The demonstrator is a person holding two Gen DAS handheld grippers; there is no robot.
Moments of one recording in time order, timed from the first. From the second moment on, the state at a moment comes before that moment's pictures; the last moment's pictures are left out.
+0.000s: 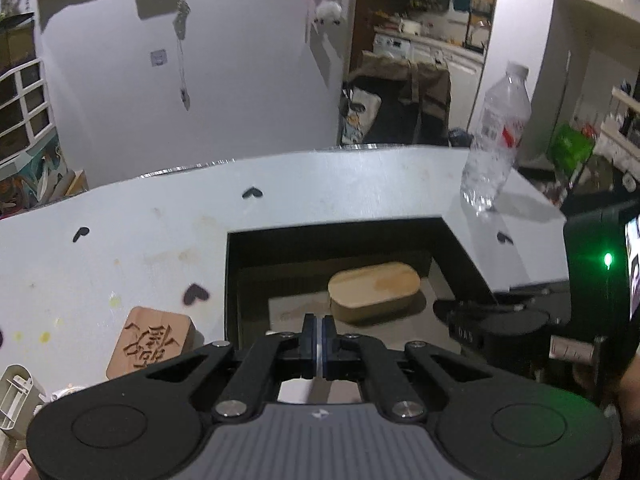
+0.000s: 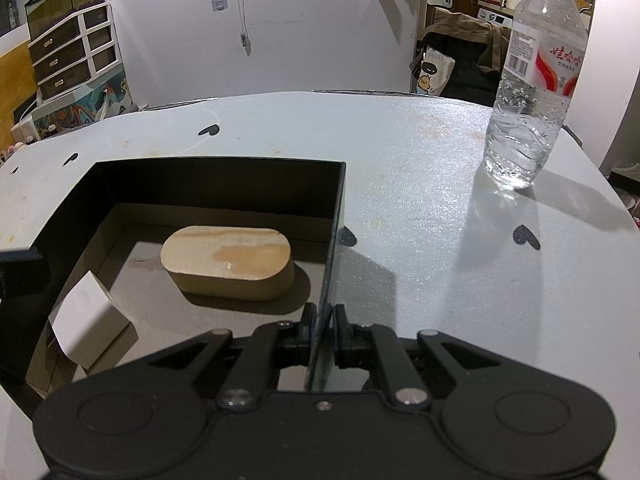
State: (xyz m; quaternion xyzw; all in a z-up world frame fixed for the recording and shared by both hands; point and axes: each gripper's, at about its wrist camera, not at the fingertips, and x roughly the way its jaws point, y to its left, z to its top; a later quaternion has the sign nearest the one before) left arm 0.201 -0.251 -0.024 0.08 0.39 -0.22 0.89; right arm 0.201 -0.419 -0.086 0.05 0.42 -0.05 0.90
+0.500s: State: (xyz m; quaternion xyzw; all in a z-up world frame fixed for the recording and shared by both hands) left arm 0.211 -0.279 -0.052 0.24 0.44 -0.22 0.84; right arm 0.201 -0.419 -0.086 0.05 0.42 -0.05 0.90
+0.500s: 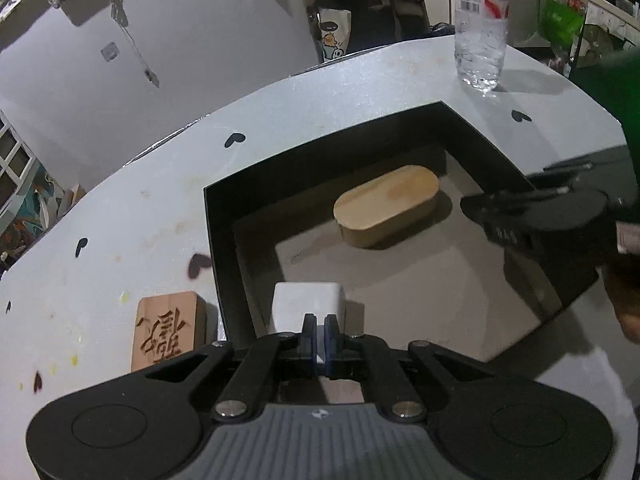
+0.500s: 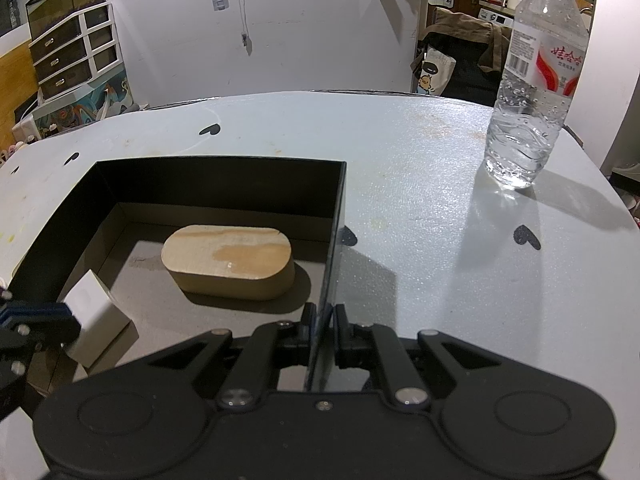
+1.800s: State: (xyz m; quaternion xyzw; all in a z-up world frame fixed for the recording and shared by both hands) left arm 0.157 -0.220 0.001 0.15 0.38 -0.20 0.89; right arm 0.201 -0.420 -0.086 0.05 0.42 -0.05 0.90
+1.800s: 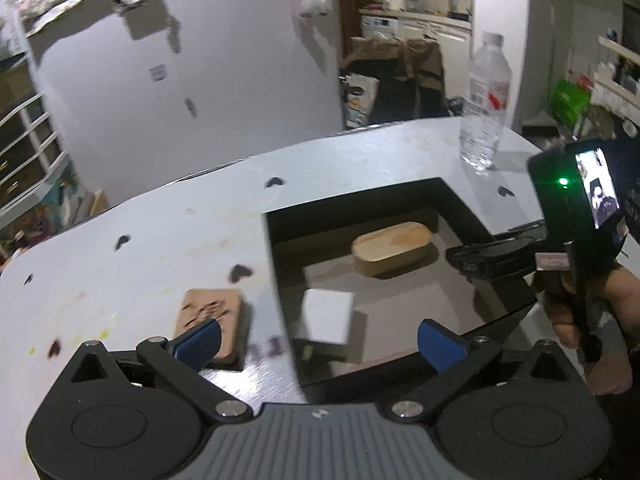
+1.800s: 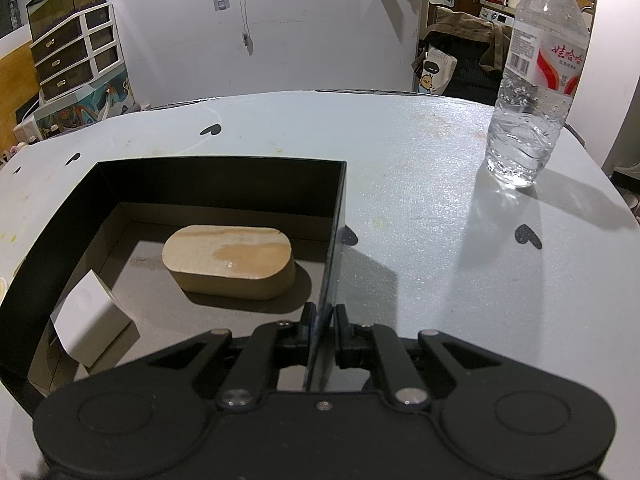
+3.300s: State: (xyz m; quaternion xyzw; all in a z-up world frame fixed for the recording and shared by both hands) left arm 0.147 -0.031 -0.083 0.06 0.33 -0.08 0.94; right arm 0.201 -0.419 -0.086 0.05 0.42 -0.05 0.90
